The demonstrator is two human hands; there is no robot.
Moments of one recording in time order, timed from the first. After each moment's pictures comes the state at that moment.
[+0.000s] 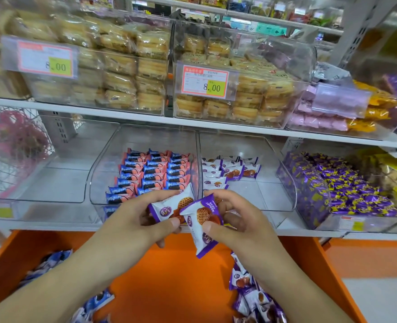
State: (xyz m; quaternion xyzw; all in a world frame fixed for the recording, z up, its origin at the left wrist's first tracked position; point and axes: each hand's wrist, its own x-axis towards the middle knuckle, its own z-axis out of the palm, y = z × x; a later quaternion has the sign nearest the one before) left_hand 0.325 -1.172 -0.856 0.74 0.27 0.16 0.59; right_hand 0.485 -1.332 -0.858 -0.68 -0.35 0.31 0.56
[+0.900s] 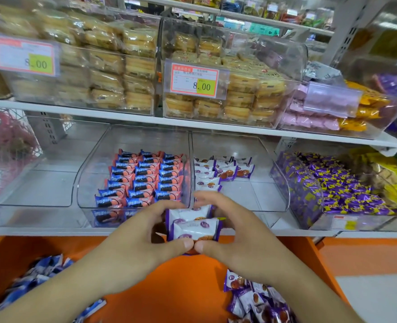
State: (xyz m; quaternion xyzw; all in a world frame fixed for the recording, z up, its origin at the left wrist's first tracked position) left_hand 0.338 -1.186 -0.857 0.78 0.23 0.09 0.58; right_hand 0.499 -1.340 -0.846 -0.75 -0.47 0.26 0.38
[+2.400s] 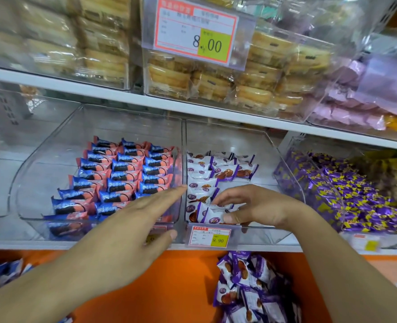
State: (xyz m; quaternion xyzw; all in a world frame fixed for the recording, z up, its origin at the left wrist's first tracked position) left_hand 0.400 -1.131 -0.912 0.94 0.16 0.13 0.26; right_hand 0.675 -1.279 -0.899 -0.76 -0.42 0.42 0.26
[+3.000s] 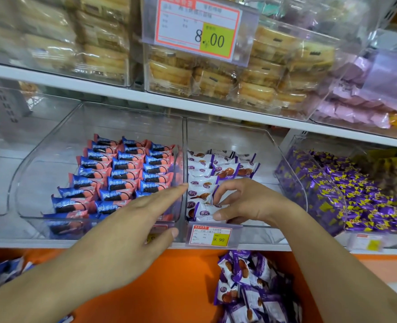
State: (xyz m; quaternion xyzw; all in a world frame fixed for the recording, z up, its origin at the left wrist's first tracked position) left_hand 0.402 -1.131 -0.914 0.94 0.16 0.11 0.27; right_hand 0.662 -1.260 -0.901 -0.80 -0.35 0.40 0.28
